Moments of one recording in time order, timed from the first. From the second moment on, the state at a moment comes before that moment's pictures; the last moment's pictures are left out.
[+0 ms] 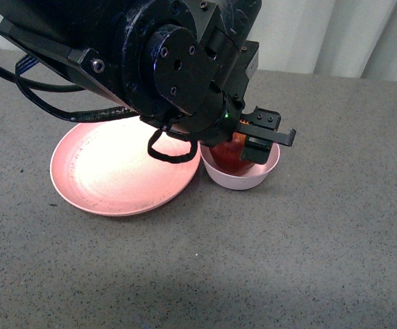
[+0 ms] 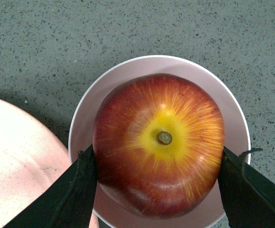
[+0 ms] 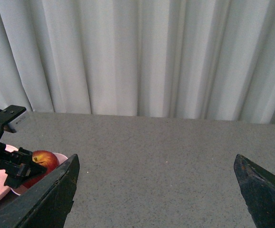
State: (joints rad) left arm -0.56 2.21 1.28 0.17 -0.02 -0.09; right arm 0.00 0.00 0.01 0.00 0.00 -0.01
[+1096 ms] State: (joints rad) left arm -0.49 1.77 0.79 0.49 -0.21 -0.13; right arm 0.00 0.00 0.01 0.00 0.00 -0.01
